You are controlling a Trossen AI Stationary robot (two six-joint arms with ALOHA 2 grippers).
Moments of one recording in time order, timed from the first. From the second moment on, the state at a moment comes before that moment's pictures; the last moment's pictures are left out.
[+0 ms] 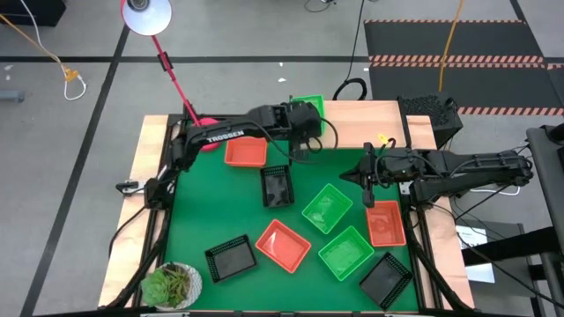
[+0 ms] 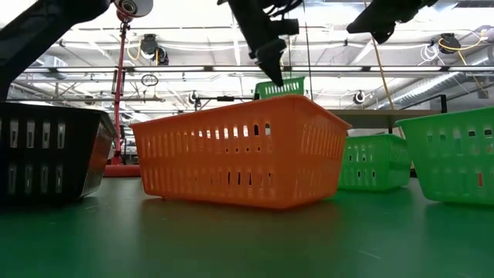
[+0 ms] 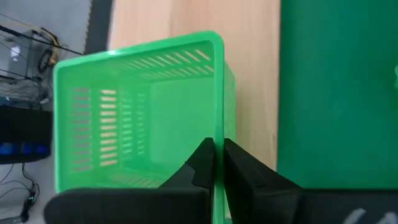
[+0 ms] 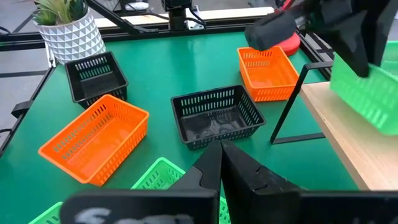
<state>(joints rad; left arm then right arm) 0.24 2.18 2.27 -1.01 -0.29 0.38 0.05 0.80 0.78 -0.47 0.13 0.11</state>
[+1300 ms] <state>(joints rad) 0.04 2.02 2.25 -1.18 -0.29 0.17 0.10 0.84 0.73 -0.41 0.13 0.29</state>
